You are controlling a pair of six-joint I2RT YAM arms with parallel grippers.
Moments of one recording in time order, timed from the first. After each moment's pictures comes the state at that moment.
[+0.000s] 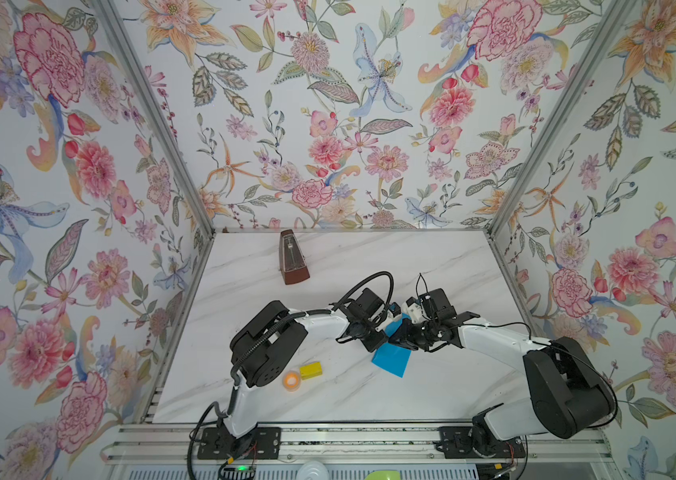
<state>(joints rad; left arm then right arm) -0.86 2.01 1.23 -0.24 0.33 0.13 0.43 1.49 0.70 -0.32 -0.57 0.62</state>
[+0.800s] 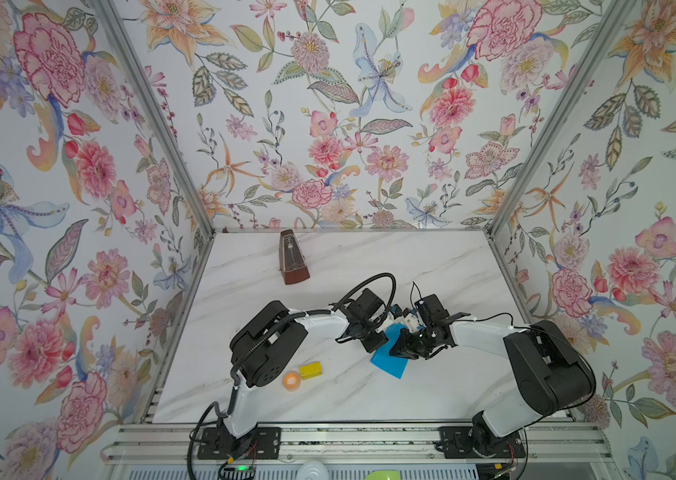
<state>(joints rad) -0.86 2.01 1.22 -0.24 0.33 0.19 0.43 1.60 0.68 -0.33 -0.61 0.53</state>
